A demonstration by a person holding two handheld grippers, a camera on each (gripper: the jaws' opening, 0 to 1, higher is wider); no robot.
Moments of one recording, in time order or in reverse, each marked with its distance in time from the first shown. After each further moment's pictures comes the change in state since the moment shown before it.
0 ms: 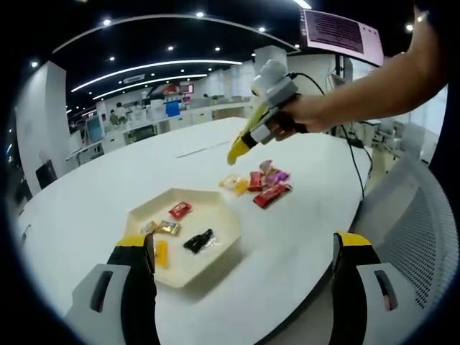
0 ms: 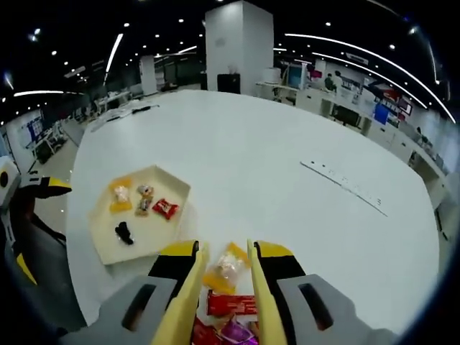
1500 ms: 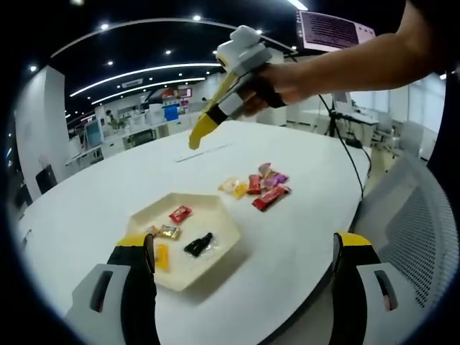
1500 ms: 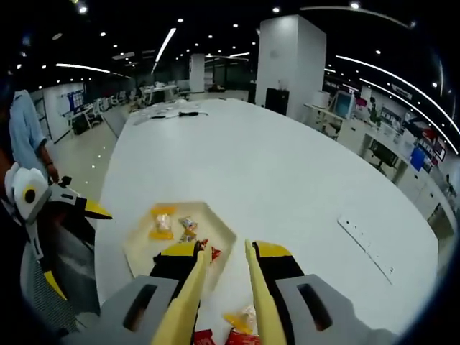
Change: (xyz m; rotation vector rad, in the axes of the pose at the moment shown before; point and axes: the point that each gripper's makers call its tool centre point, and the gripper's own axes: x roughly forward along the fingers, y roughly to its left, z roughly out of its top) left arm -0.001 -0.002 0.004 0.019 -0.019 -0.001; right arm -0.013 0.052 0.089 -0.200 -0.069 0.215
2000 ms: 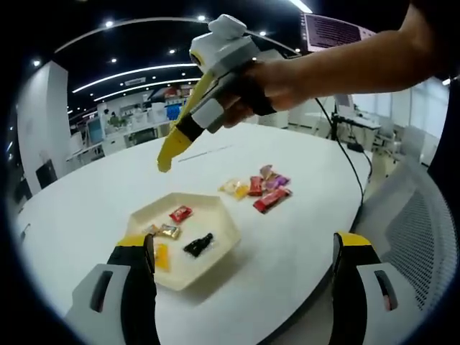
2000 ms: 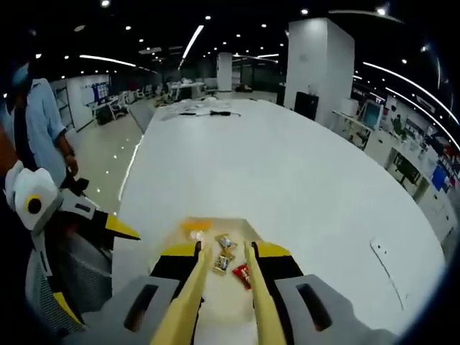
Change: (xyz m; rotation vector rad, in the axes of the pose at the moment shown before) left arm 0.000 0.002 0.001 -0.029 -0.007 0.001; right arm 0.037 0.060 0.032 -0.098 -0.011 0.131
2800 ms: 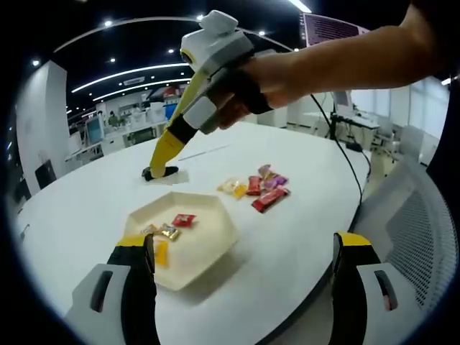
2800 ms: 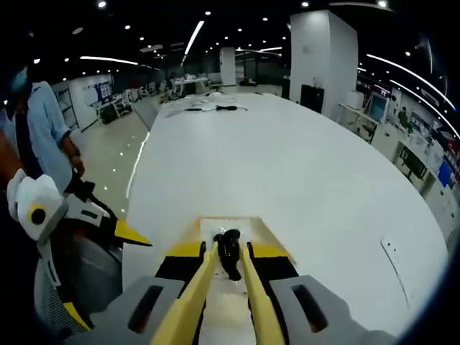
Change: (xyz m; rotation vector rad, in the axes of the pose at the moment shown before) left arm 0.000 -0.001 -0.001 0.003 0.004 -0.006; right arm 0.028 0.038 0.007 0.013 0.044 0.082
